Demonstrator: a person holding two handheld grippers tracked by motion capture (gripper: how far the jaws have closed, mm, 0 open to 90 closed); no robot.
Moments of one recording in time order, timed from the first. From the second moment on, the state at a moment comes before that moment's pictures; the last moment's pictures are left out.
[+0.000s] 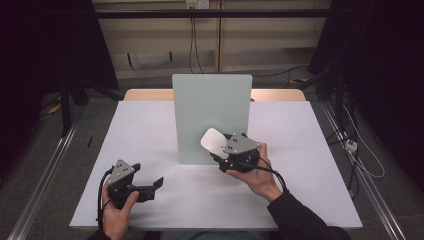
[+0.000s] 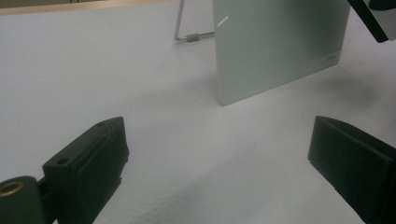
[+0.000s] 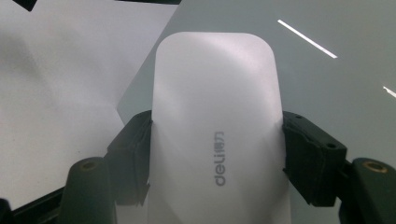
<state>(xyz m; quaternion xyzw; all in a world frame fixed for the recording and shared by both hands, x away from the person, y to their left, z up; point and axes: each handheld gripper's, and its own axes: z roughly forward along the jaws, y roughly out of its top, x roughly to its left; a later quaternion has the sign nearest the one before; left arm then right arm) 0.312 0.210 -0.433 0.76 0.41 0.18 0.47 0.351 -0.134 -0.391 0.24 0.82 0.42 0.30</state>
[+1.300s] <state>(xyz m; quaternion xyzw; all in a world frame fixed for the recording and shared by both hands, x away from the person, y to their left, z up) 0.314 0.207 -0.432 0.76 0.41 0.17 0.48 0.338 -0.151 -0.414 0.27 0.88 0.37 0.15</state>
